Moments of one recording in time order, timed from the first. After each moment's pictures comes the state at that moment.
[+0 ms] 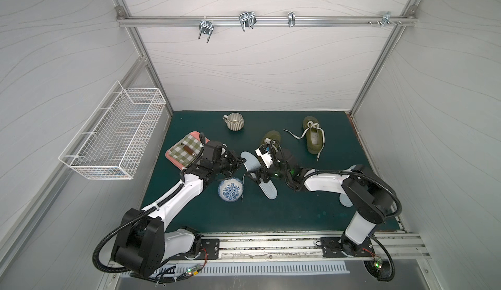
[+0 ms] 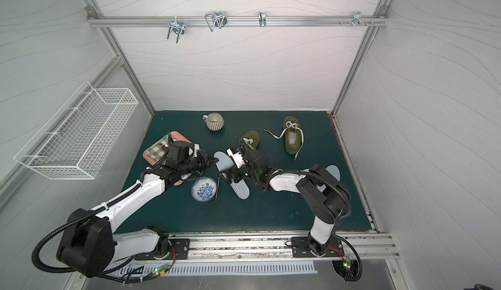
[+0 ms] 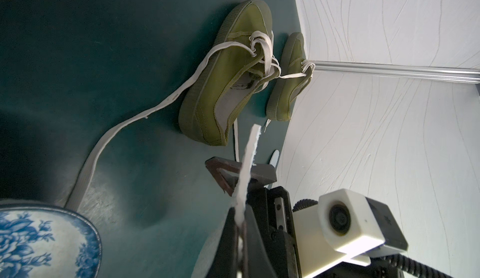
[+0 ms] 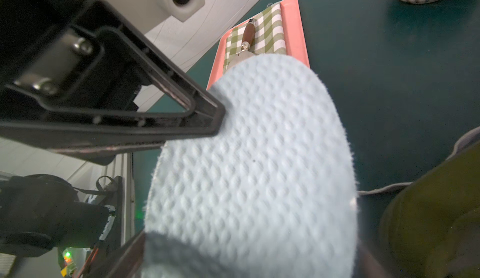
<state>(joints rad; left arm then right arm) -0.34 1.23 0.74 -0.15 0.47 -1.21 0.84 1.72 0.84 0.47 -0.42 0.32</state>
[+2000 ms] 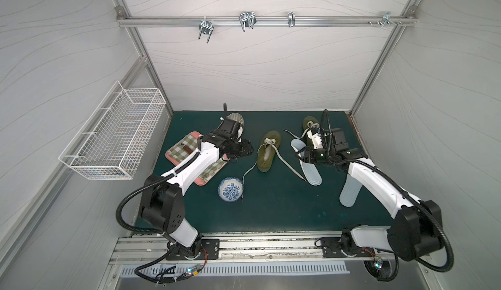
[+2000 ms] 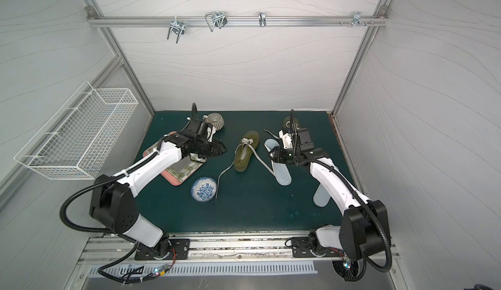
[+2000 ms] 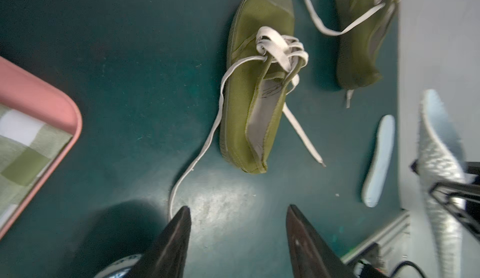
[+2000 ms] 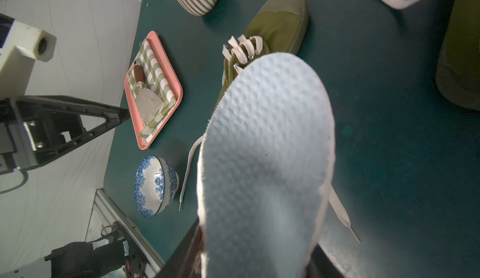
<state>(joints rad) -0.44 1.62 1.33 -0.72 0.21 -0.49 0.32 1.31 0.98 -0.51 -0.49 0.35</state>
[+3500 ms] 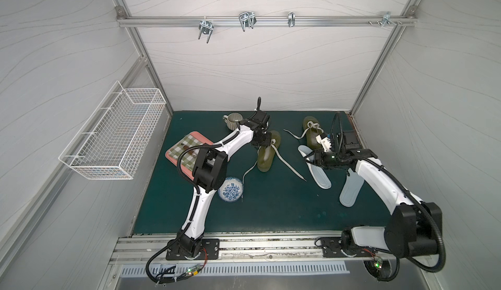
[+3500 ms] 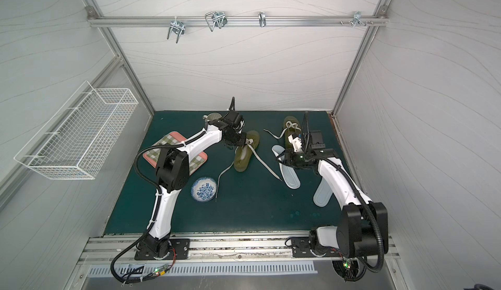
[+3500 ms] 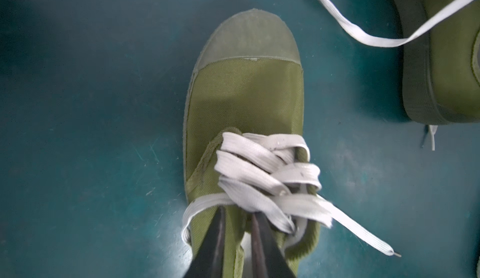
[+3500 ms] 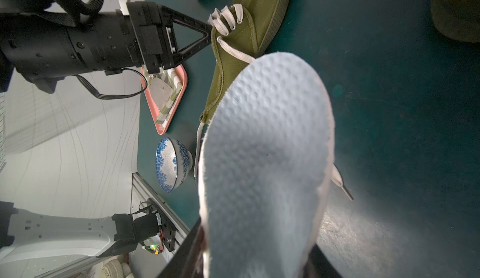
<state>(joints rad) -0.53 2.25 1.94 -0.78 0.11 -0.34 0.15 1.31 0.96 -0.63 -0.69 0.28</state>
